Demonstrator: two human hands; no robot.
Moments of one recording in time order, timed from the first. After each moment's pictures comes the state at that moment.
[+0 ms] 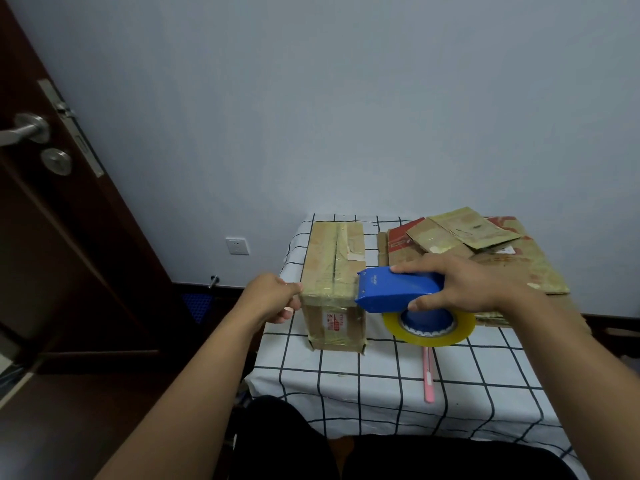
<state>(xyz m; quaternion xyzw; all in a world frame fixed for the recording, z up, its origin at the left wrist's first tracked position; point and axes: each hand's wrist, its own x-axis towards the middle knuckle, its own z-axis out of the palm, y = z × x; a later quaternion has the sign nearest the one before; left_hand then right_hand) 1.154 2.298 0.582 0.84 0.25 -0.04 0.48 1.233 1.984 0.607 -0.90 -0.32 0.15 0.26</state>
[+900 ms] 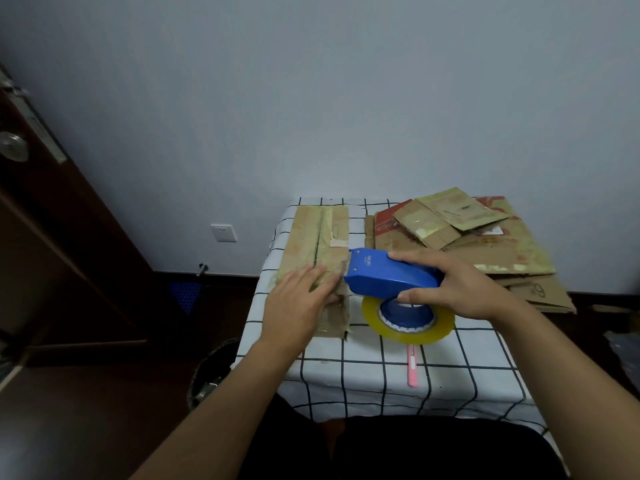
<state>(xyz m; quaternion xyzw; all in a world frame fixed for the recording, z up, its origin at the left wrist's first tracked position) 1.154 2.239 0.509 0.94 -0.13 0.32 0.04 1.217 1.965 0.574 -0.85 -0.28 0.11 0.44</state>
